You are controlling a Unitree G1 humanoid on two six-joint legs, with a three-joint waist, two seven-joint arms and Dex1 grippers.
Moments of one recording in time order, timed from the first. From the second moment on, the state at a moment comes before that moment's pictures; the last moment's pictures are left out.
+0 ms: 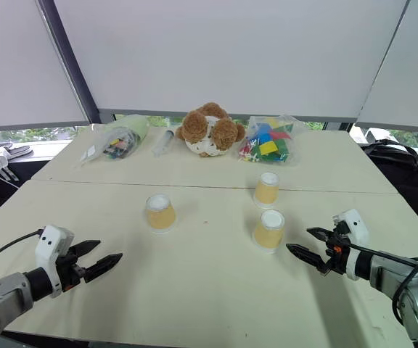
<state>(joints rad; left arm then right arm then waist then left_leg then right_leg) 0.14 0.66 0.36 -0.37 -0.59 0.63 -0.68 -0.04 -0.80 -0.29 -0.13 0.55 0.57 0.84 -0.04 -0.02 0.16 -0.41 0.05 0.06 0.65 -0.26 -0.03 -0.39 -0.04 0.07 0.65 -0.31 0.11</state>
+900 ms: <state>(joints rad) -0.04 0.80 0.27 -0.37 -0.68 0.69 -0.86 0.01 -0.78 -0.36 -0.28 0.60 0.64 0.80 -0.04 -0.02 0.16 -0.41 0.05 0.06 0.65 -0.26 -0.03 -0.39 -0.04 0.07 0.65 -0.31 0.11</state>
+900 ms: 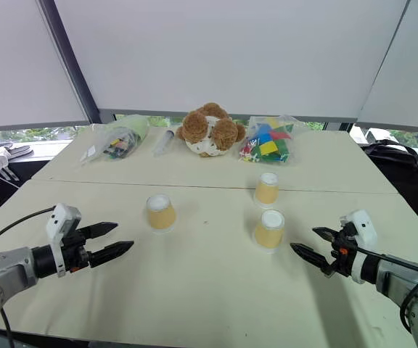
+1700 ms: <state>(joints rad) -0.03 0.82 0.18 -0.57 -0.72 0.74 -0.82 -0.25 -0.69 -0.15 -0.10 0.54 0.57 0.83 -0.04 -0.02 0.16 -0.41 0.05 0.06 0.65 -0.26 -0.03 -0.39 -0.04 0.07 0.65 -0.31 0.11</state>
